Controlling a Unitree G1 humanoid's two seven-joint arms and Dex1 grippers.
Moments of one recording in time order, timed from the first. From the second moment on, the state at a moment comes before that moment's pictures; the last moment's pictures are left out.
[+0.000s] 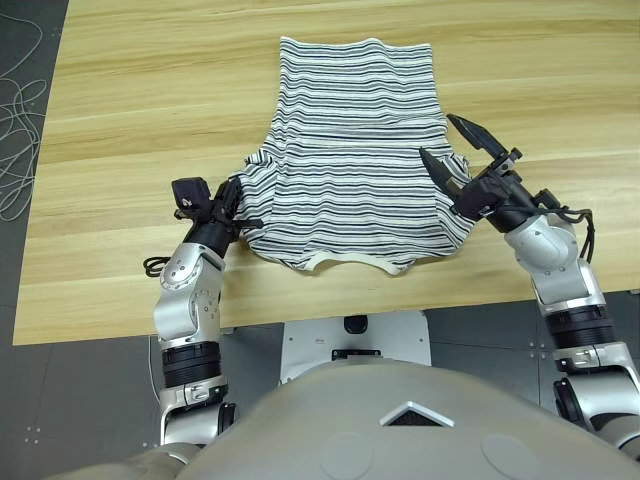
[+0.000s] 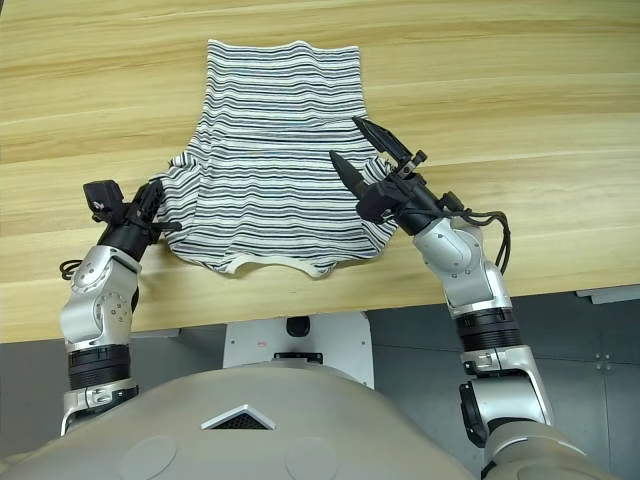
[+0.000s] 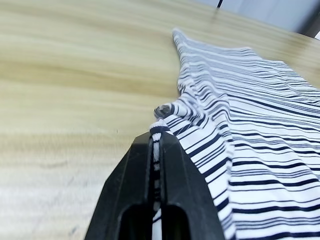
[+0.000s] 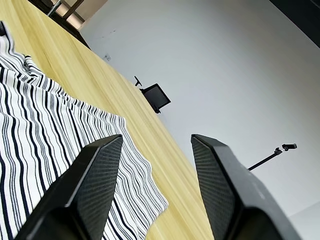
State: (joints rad) left arm 0.16 0.19 0.19 -0.06 -0.31 0.26 -0.29; right arm -0.06 -0.48 0.19 0.14 -0.31 -0.70 0.27
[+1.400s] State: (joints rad) left arm 0.18 0.49 -0.18 -0.06 0.02 0.12 -0.59; right arm -0.07 -0.47 0.22 0.21 -0.35 -0.72 0.23
